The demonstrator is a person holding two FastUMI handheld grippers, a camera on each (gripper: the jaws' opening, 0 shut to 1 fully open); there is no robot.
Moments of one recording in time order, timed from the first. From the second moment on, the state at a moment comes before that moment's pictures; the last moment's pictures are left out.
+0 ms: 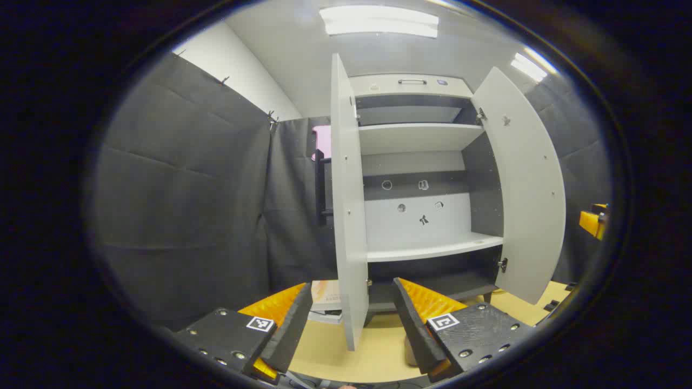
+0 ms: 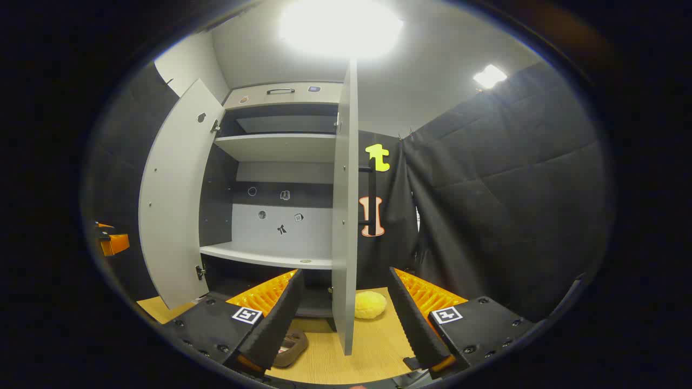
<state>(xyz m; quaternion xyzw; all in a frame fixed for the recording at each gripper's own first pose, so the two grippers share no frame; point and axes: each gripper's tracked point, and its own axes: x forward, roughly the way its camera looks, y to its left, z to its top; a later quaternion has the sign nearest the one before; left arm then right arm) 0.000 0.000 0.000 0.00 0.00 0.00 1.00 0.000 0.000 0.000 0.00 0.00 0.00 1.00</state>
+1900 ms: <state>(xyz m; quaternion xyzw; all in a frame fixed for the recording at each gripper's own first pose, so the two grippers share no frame) 0.039 -0.026 0.001 0.04 -0.01 0.04 1.00 0.092 0.179 -0.208 0.01 0.26 0.20 0.94</state>
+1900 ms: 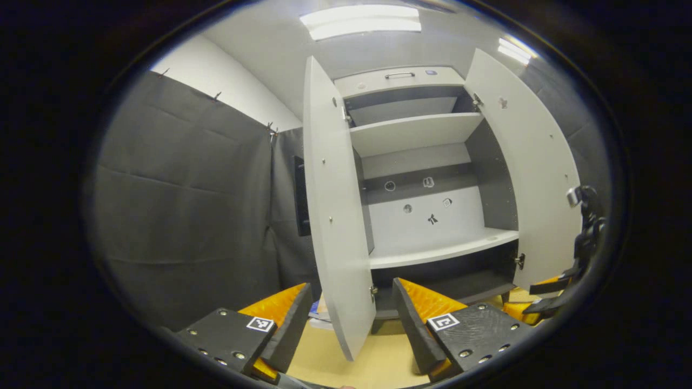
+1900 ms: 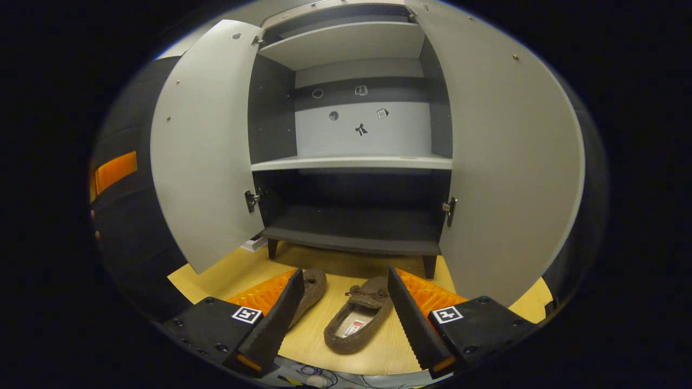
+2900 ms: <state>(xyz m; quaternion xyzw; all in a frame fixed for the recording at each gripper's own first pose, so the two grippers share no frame) 0.072 0.001 -0.043 0.05 0.04 0.05 1.00 0.105 0.224 -0.377 -0.01 0.50 0.20 0.84</state>
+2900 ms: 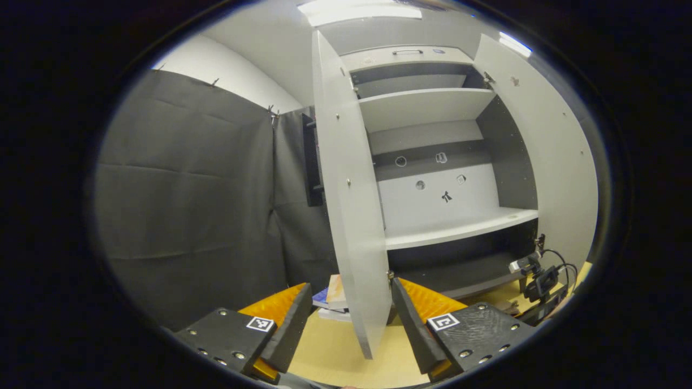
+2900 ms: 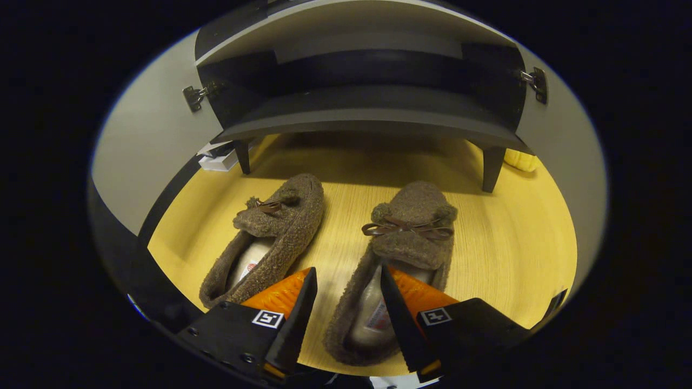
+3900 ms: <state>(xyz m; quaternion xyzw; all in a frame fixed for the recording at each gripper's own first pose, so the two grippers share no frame) 0.079 -0.038 -0.037 0.03 0.03 0.00 1.00 0.119 0.194 -0.311 0.05 0.47 0.19 0.86</state>
